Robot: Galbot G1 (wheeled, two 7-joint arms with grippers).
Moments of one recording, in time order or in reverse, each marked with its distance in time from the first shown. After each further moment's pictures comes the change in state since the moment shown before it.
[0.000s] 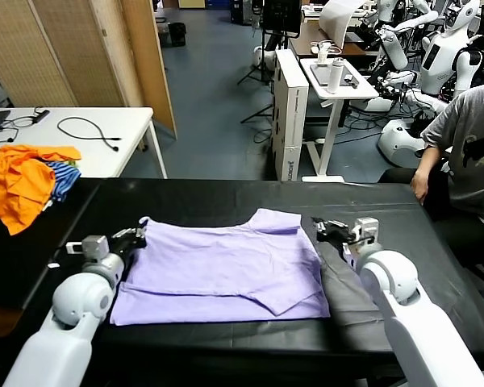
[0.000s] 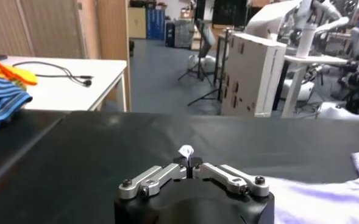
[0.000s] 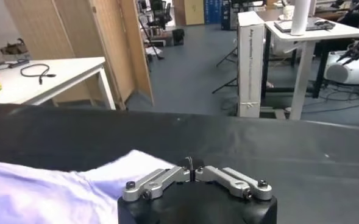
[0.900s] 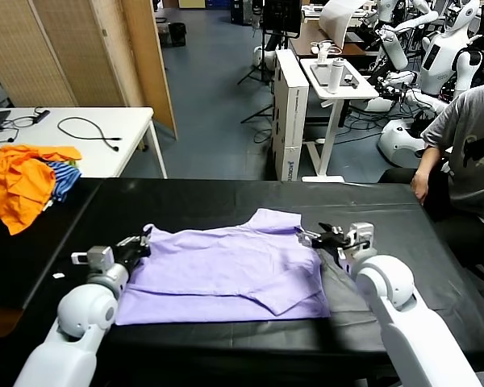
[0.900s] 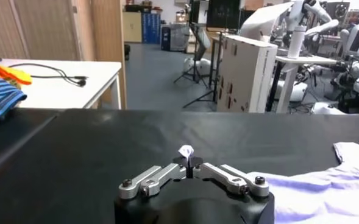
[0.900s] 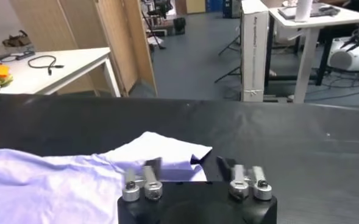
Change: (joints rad) left arm 0.037 -0.028 0.015 0.015 0.058 -0.027 0.024; right arm 0.098 0.046 -0.065 -0.097 0.034 -0.057 0.039
